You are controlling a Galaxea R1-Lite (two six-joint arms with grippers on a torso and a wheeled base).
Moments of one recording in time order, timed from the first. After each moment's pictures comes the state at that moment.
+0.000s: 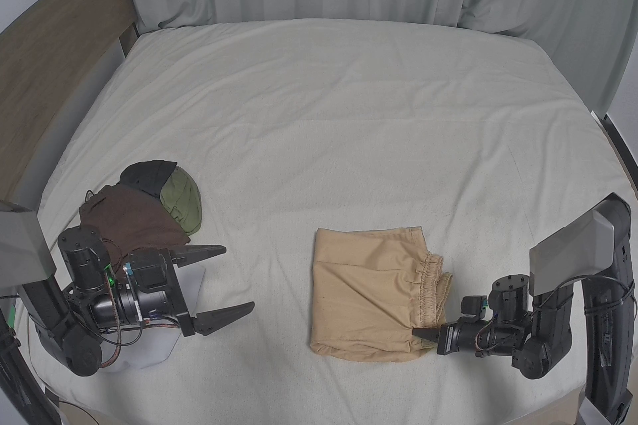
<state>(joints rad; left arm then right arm) -0.20 1.97 -0.22 -1.55 -0.83 0.24 0.34 2.45 -0.27 -1.55 0.41 0.38</state>
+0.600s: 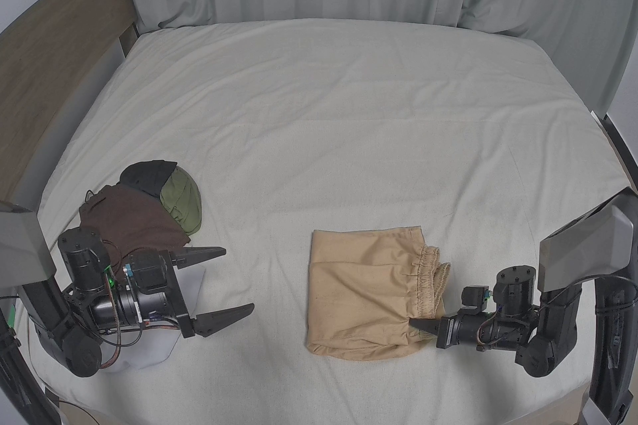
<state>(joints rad) -0.20 1.97 -0.22 -1.55 -0.83 0.24 0.37 2.36 -0.27 -1.55 0.42 0.38</state>
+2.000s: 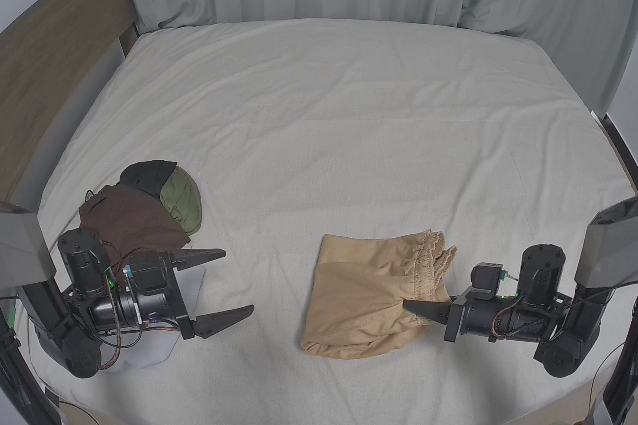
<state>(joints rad) -0.20 1.97 -0.21 -1.55 -0.83 0.24 0.45 2.10 -0.22 -1.55 0.48 0.38</state>
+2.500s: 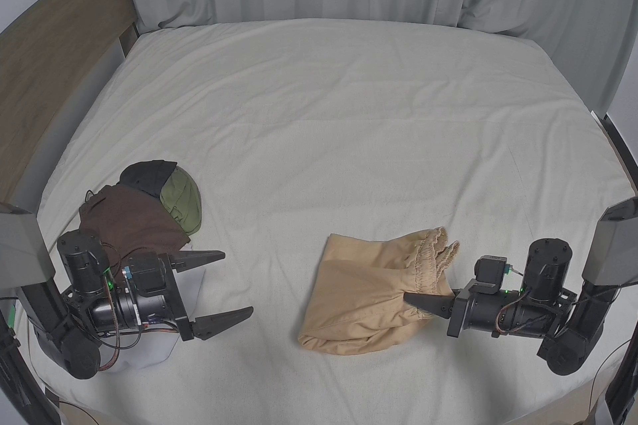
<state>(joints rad) -0.20 1.97 -0.20 -1.55 -0.83 0.23 0.45 2.06 -0.23 -1.54 0.50 0.38</state>
